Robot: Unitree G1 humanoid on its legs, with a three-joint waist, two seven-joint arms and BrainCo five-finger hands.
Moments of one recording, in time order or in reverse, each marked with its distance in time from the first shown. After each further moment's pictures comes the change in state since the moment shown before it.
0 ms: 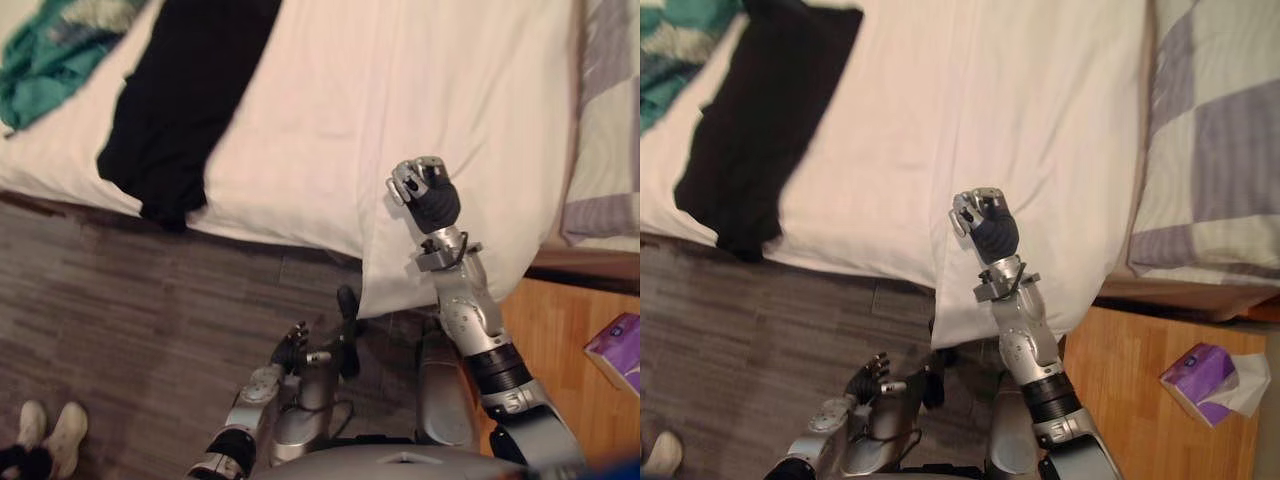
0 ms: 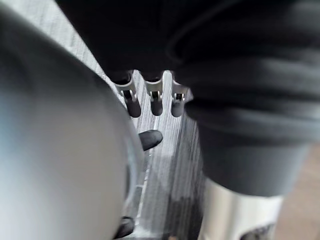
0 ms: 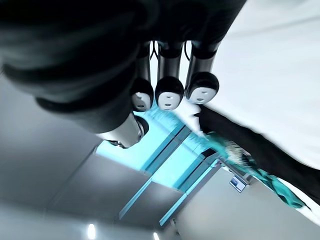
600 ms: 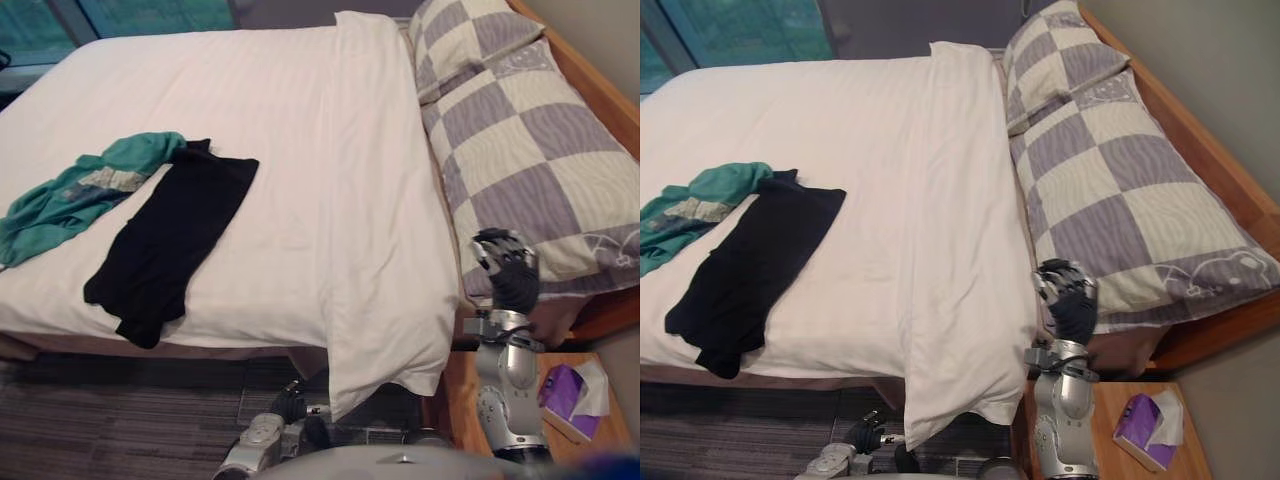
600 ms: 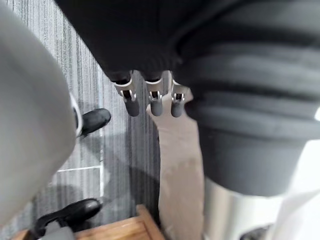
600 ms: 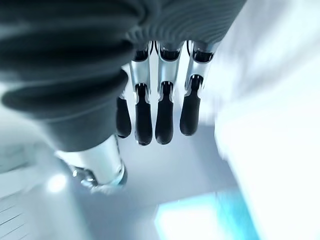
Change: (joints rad) left arm 0.162 0.018 -0.098 0.088 0.053 0.143 0.042; right arm 0.452 0.045 -0.193 -0.129 -0.279 -0.162 -0.084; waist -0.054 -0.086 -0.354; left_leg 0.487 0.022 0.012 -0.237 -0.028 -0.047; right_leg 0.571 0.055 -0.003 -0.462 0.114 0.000
